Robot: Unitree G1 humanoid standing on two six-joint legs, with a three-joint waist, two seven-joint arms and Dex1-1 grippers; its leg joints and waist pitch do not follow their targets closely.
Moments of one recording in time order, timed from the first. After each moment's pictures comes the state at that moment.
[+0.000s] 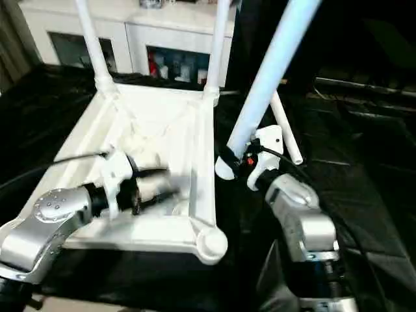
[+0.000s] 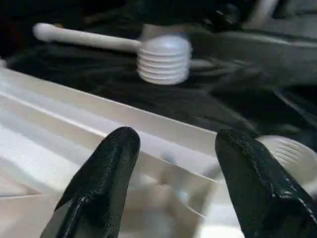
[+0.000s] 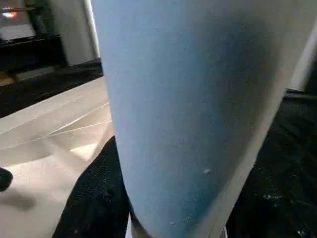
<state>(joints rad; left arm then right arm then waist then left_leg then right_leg) -0.24 0.47 -0.23 -0.11 -0.25 0.33 -0.90 -0.33 -0.25 -0.01 0.05 0.33 0.36 0.58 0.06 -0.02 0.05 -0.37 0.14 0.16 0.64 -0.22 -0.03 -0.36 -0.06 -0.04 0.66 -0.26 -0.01</state>
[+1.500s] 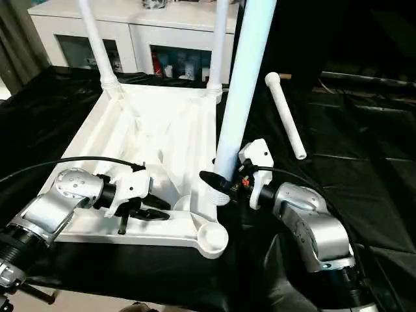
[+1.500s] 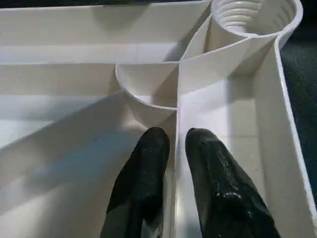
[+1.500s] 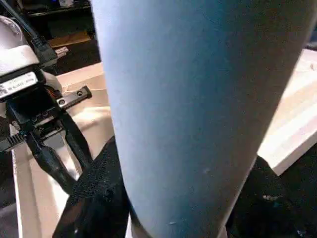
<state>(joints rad) -0.52 0.53 -0.43 0.39 -0.04 0.03 -1.23 -0.27 -0.37 0.08 -0.04 0.36 0.44 0.78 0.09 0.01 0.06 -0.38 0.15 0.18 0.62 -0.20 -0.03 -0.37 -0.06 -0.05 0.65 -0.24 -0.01</state>
